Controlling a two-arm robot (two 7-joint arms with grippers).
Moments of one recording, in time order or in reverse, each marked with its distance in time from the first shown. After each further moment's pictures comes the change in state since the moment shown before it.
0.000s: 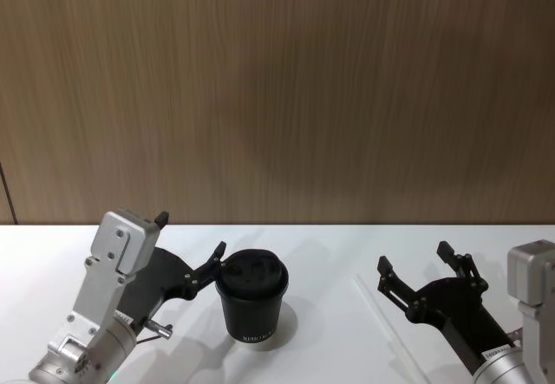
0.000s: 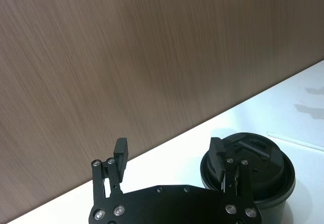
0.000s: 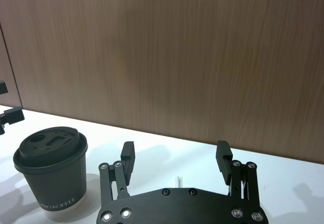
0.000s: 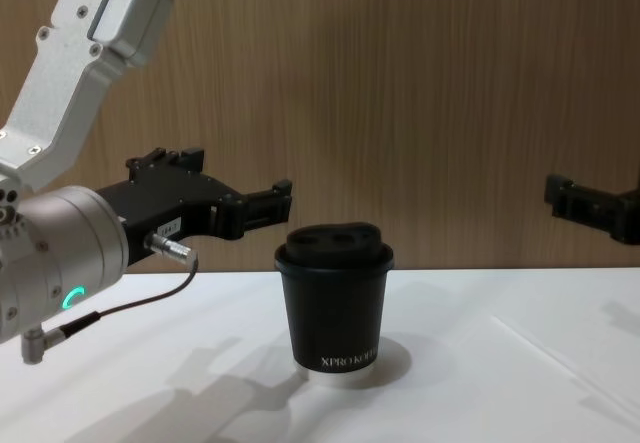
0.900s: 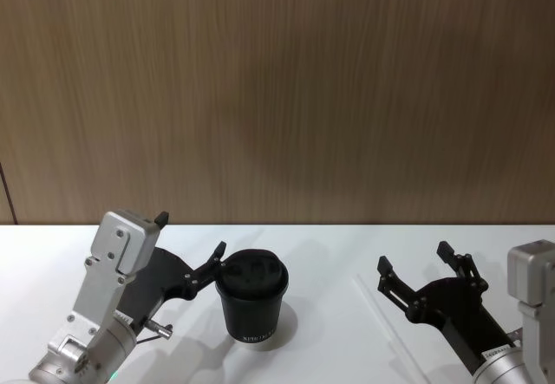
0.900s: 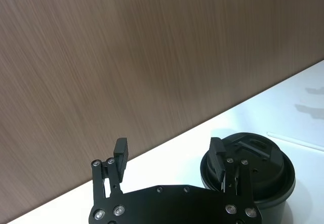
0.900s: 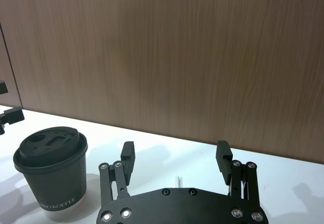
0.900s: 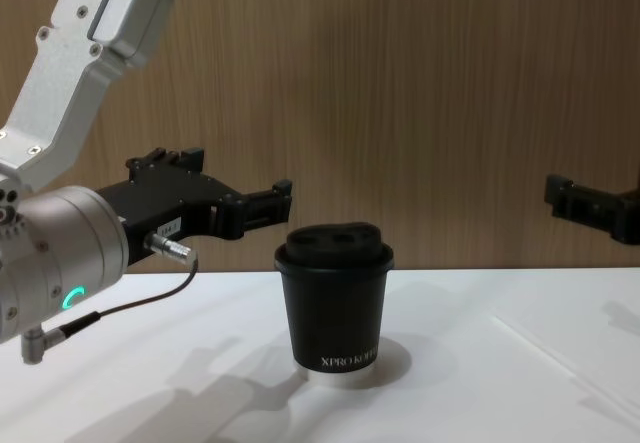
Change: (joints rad) left arm 0.000 0.000 0.000 0.000 0.000 0.000 0.000; right arm 0.000 0.000 0.000 0.000 0.000 0.000 0.000
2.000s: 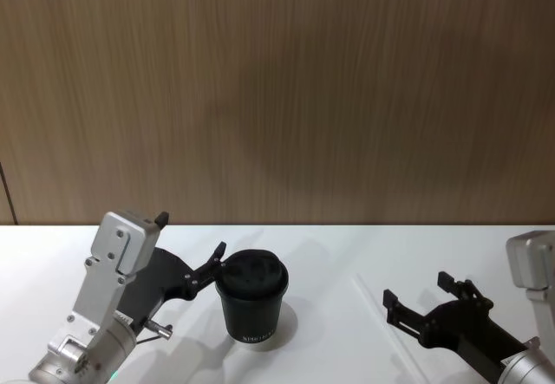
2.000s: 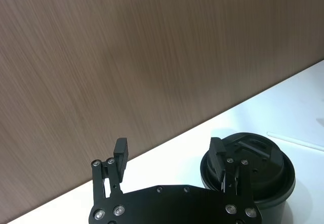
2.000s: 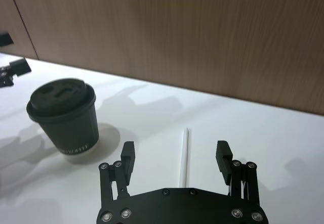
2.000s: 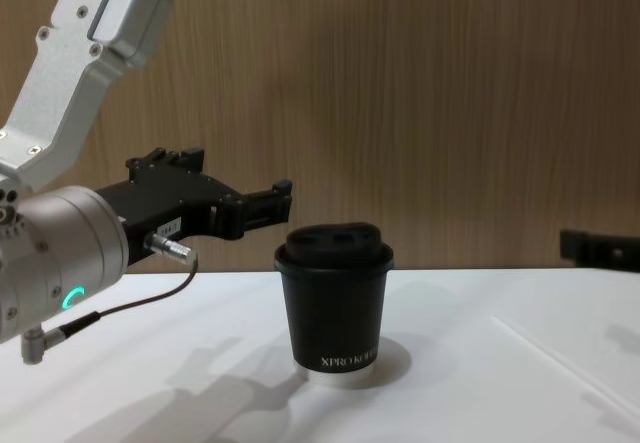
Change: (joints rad) left arm 0.000 0.000 0.000 0.000 0.000 0.000 0.000; right arm -0.004 0.083 0.048 -0.083 0.090 0.303 0.095
